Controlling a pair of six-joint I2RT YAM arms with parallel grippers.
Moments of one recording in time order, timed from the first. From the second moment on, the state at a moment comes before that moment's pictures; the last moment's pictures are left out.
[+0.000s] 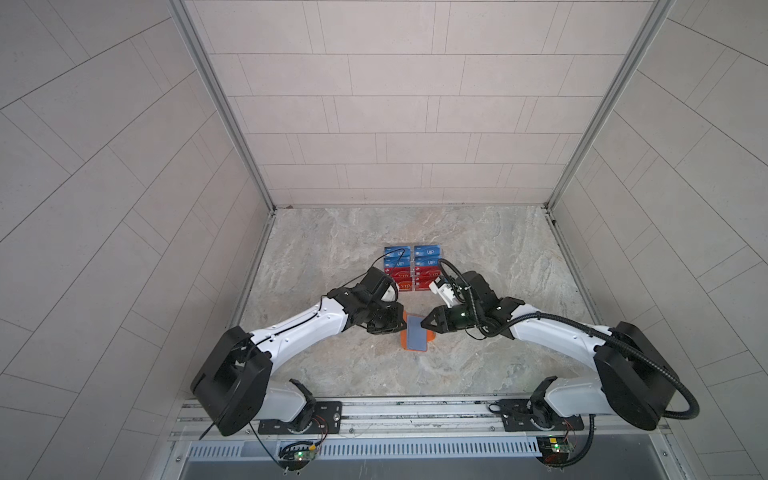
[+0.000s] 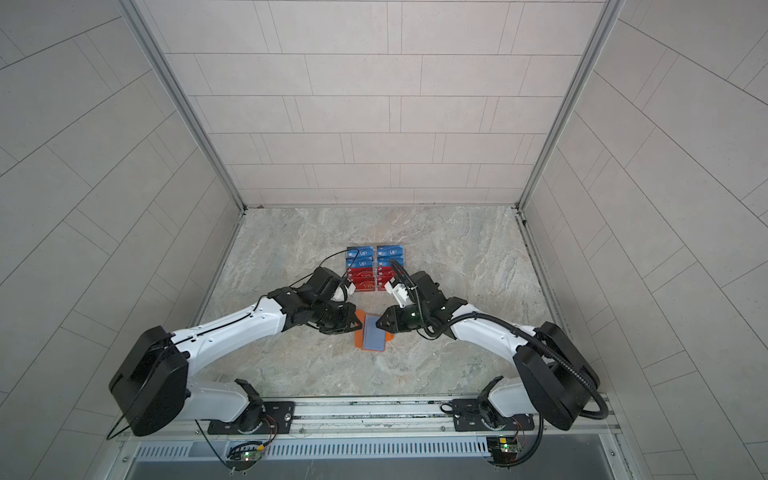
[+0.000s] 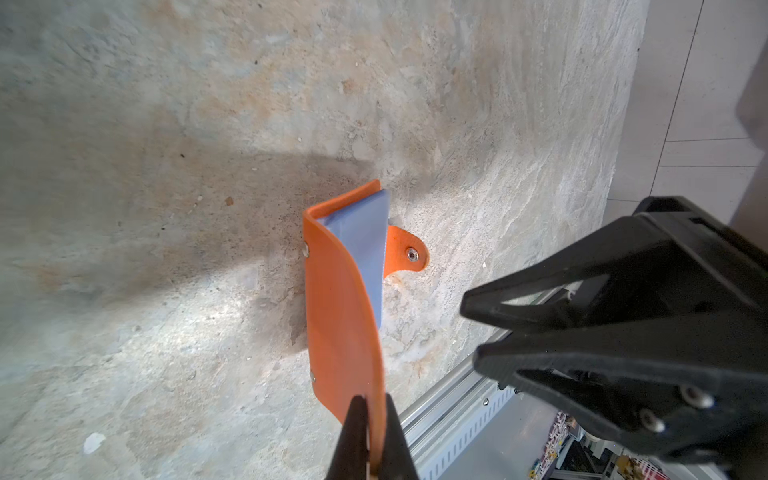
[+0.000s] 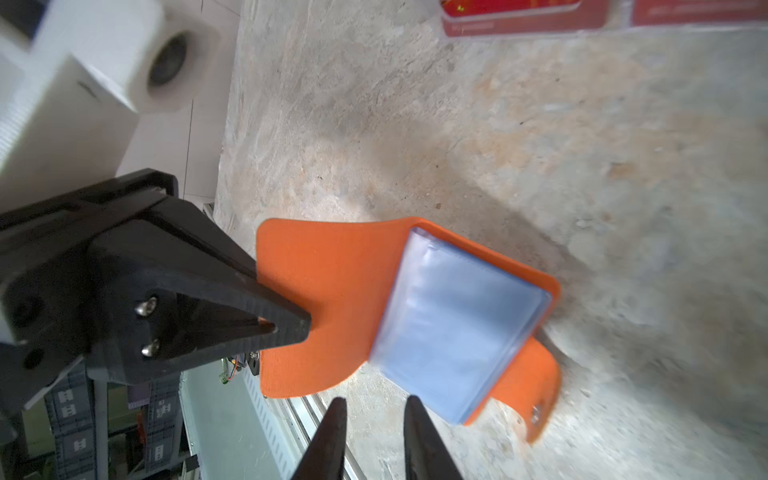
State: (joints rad) left arm -0.68 1.38 0.81 -0.47 0.46 -0.71; right arm 0.65 1.39 0.70 -0.12 -0.58 0.59
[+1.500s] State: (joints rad) left arm -0.57 1.55 0.79 -0.58 0.37 -0.41; right arm 0.77 1.52 0.69 -0.17 -0.30 0.58
